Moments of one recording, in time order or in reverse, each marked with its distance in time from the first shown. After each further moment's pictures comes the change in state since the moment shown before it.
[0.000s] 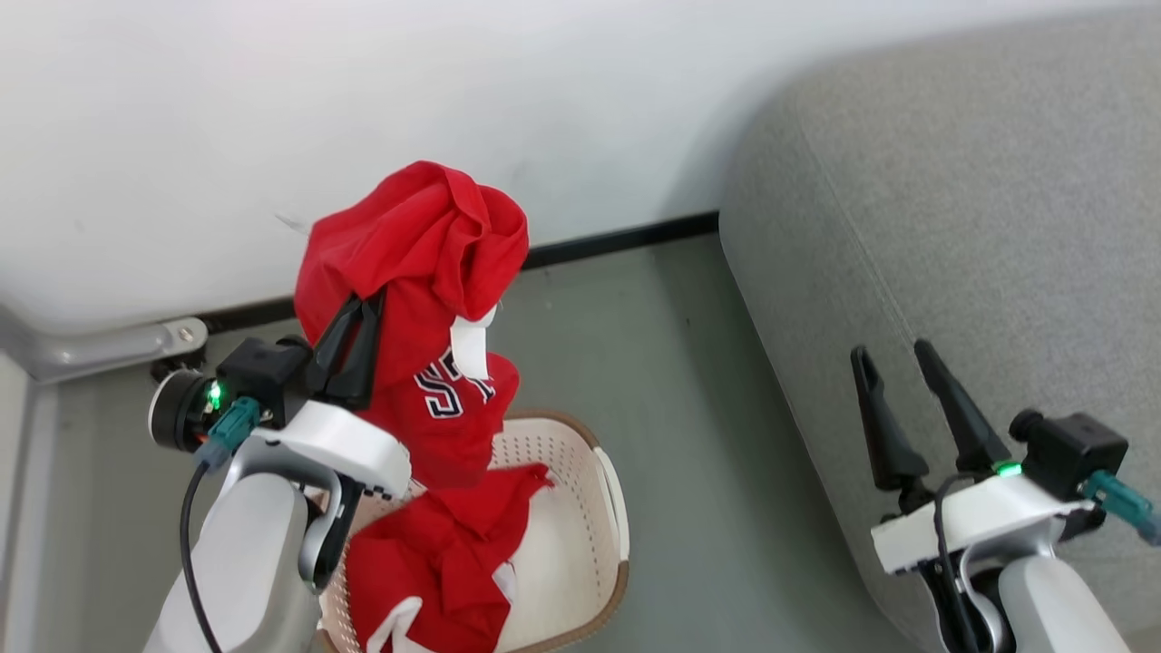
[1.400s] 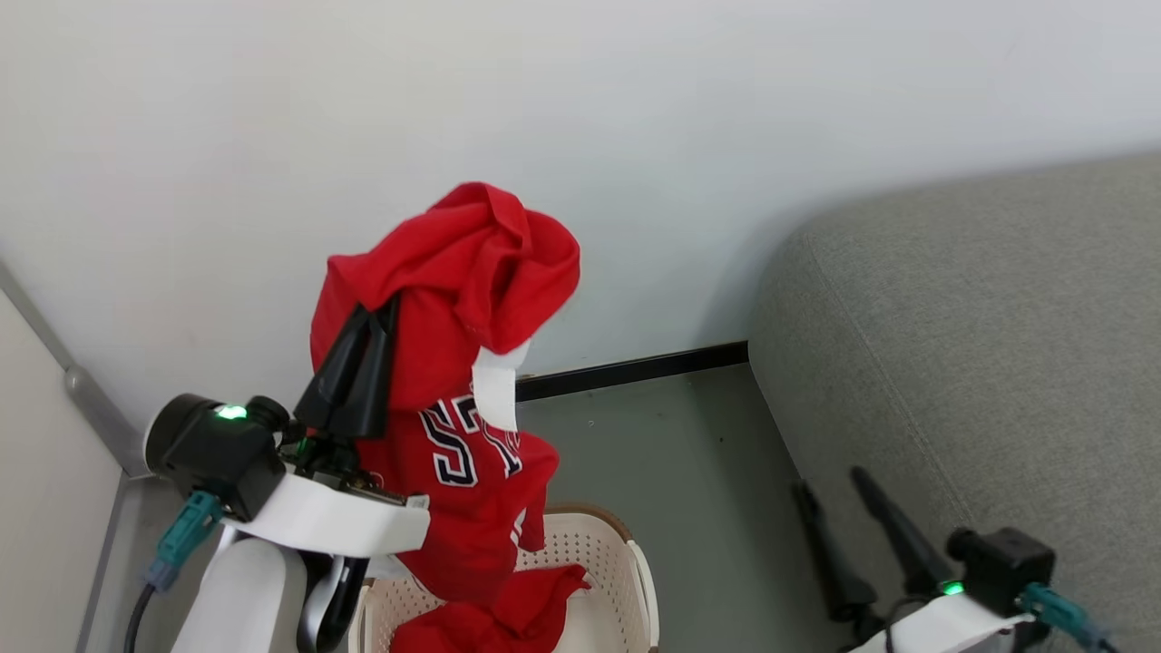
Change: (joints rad) left arm 0.215 -0.026 0.060 -0.452 -0.025 -0.045 -0.003; right arm 0.205 0.000 0.079 -0.034 0.001 0.000 0.000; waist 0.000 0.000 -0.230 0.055
